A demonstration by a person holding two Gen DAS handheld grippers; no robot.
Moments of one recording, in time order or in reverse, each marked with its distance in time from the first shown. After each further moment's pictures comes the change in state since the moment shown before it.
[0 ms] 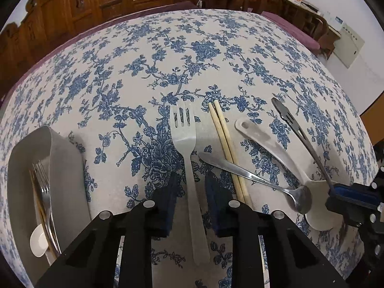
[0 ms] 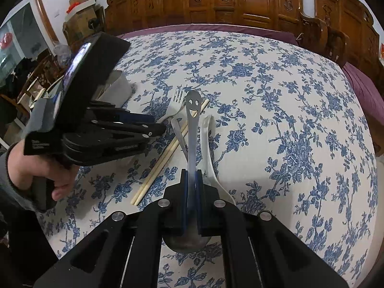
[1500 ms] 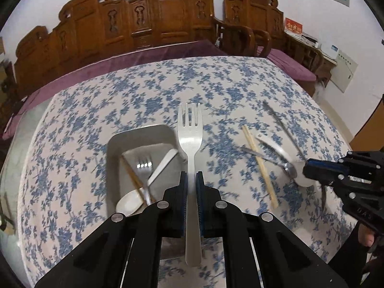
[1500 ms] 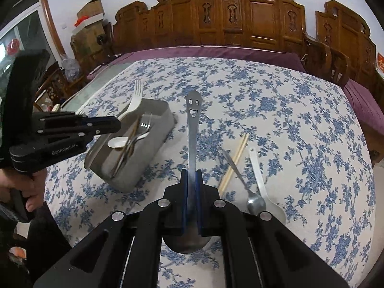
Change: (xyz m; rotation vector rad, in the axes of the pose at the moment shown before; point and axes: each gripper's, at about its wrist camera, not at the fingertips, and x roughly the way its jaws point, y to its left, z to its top) left arm -0.145 0.089 -0.059 -0.050 -0.198 0.033; right arm -0.041 0.091 0.026 -0.002 -0.110 0.013
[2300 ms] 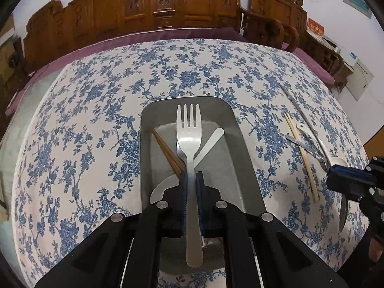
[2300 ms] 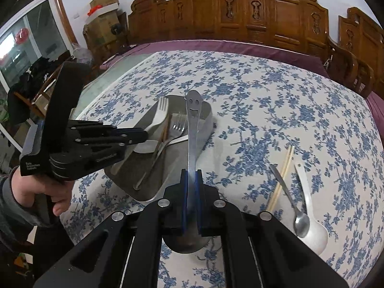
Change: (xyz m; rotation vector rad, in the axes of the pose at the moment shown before) left arm 0.037 0.064 -0.019 -0.094 0.069 0.023; right arm 0.042 0.064 0.025 -0.060 0.044 0.058
